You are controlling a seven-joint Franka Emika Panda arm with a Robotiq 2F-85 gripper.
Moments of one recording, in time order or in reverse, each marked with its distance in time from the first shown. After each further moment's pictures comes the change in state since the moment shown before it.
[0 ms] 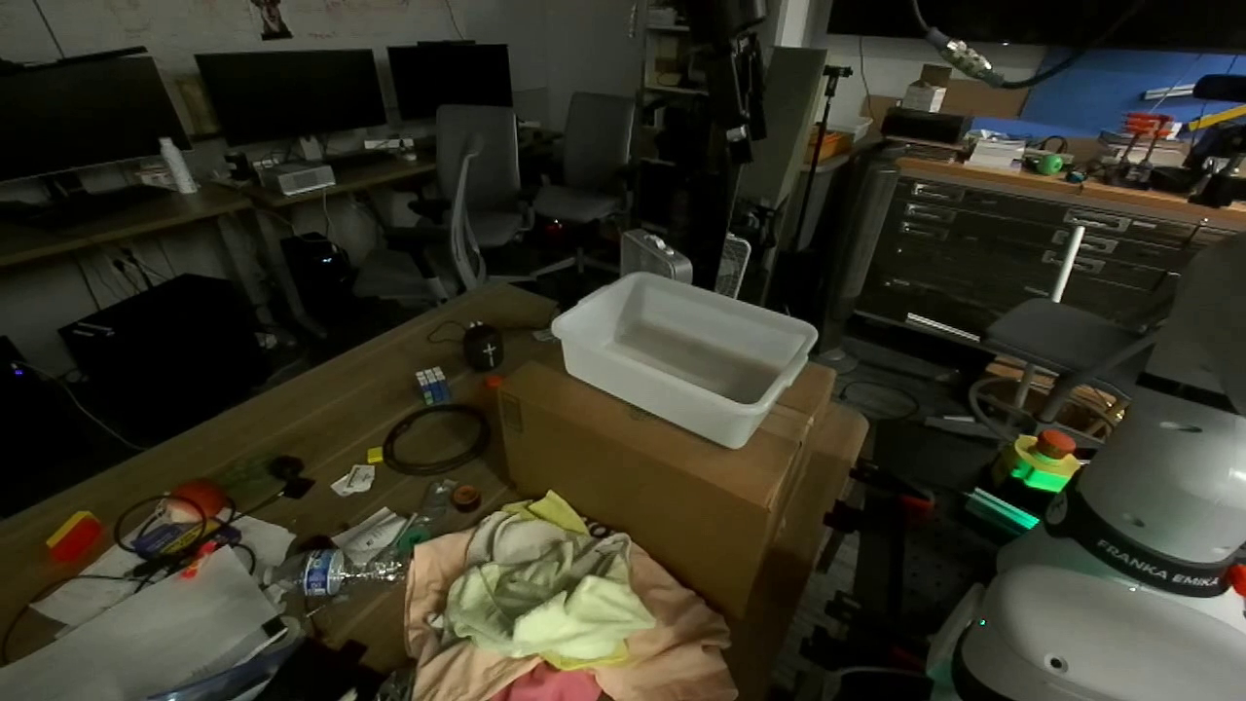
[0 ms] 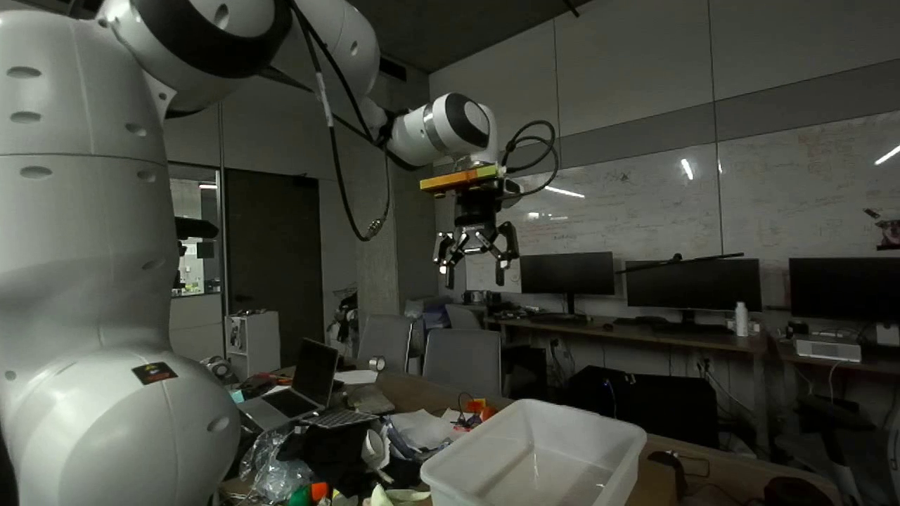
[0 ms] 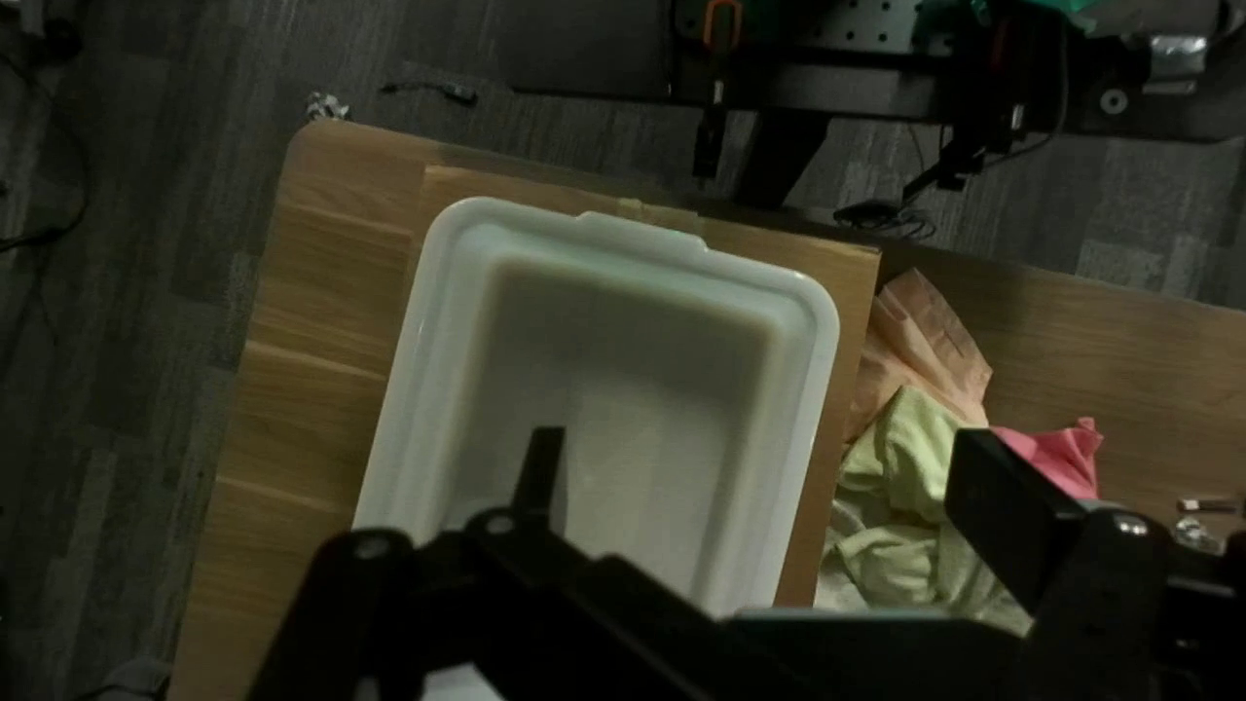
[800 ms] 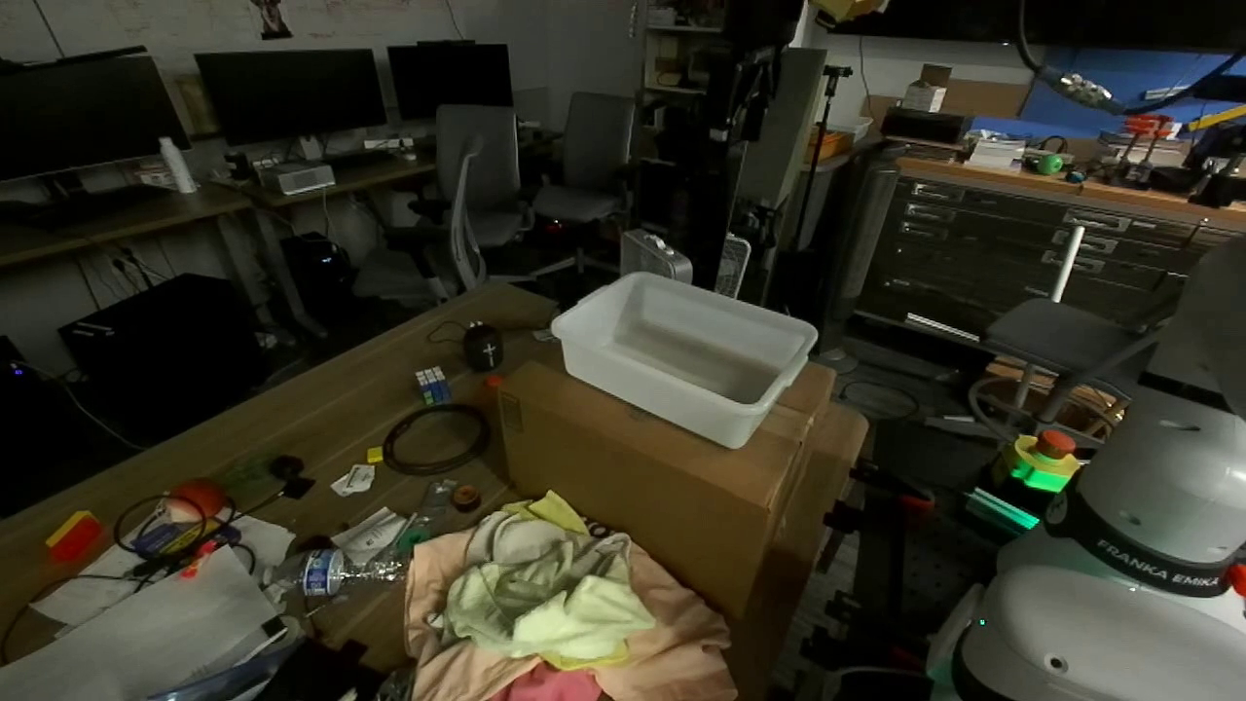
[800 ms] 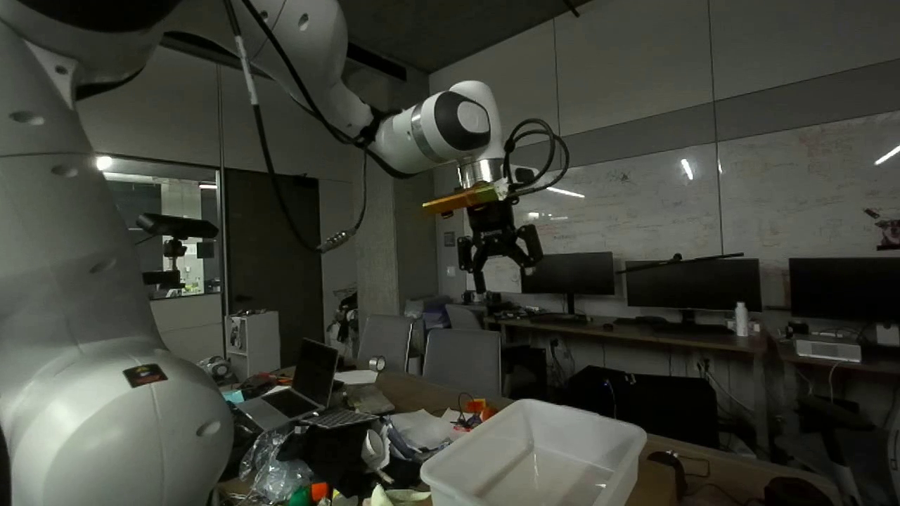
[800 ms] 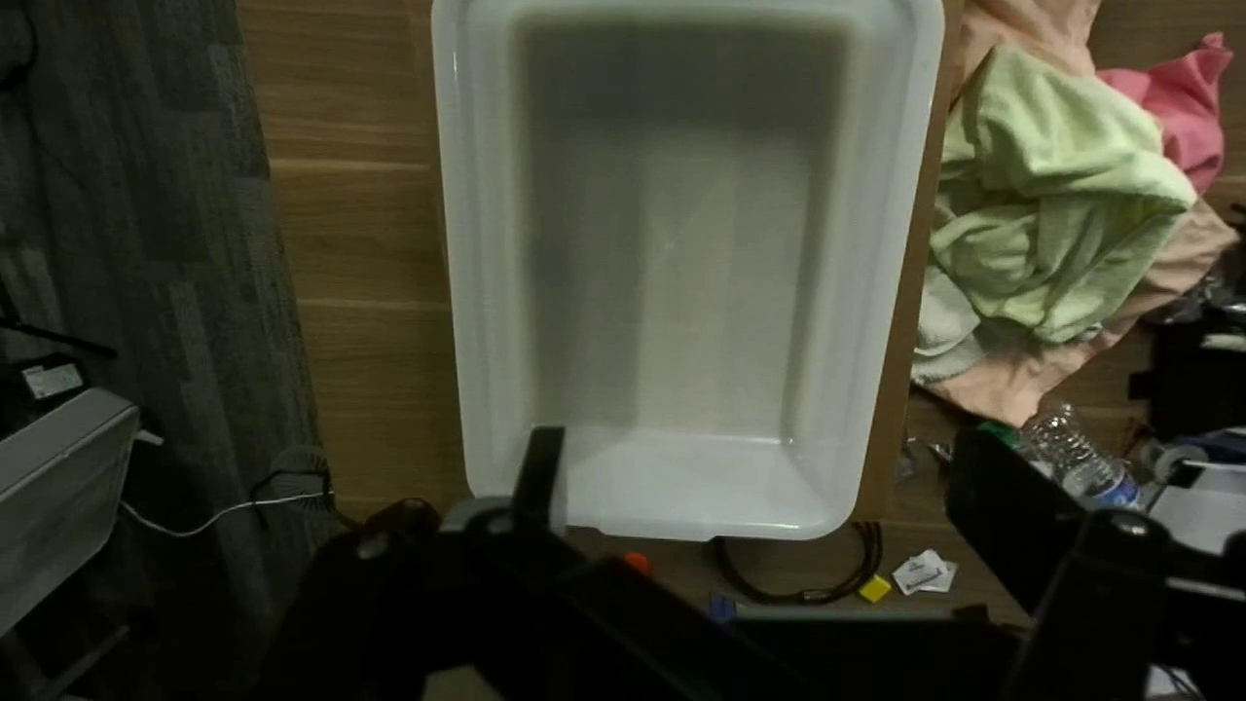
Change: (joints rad) arm -0.051 -0.222 -0.056 -0.317 0.018 0.505 0.143
